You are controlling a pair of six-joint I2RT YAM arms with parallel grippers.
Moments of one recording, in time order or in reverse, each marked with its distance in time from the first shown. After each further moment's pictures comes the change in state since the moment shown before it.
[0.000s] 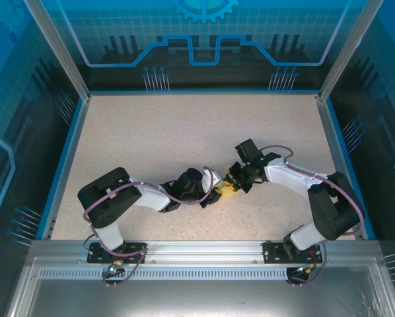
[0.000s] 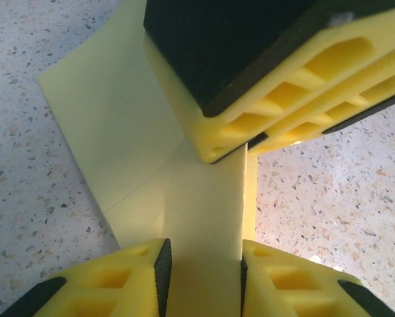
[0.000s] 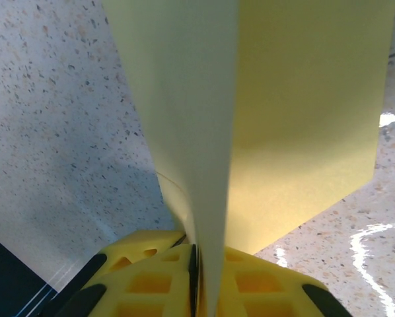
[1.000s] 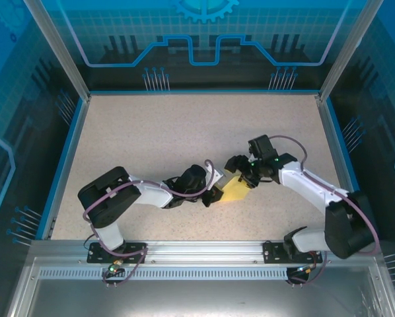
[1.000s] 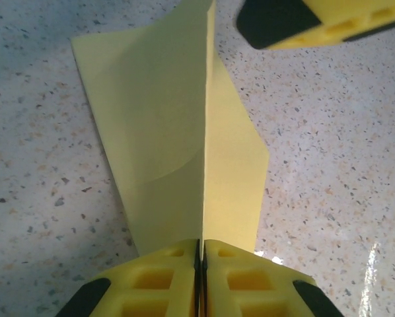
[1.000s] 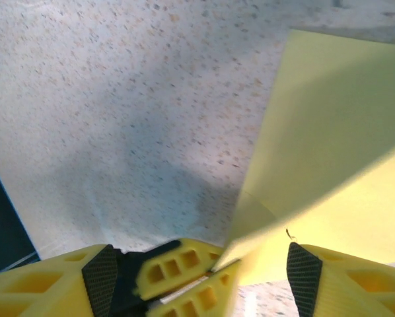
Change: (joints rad) left arm 0.000 0.001 0.078 -0.130 0.105 -0.188; right arm -0.080 -0.198 -0.050 0.010 0.007 -0.297
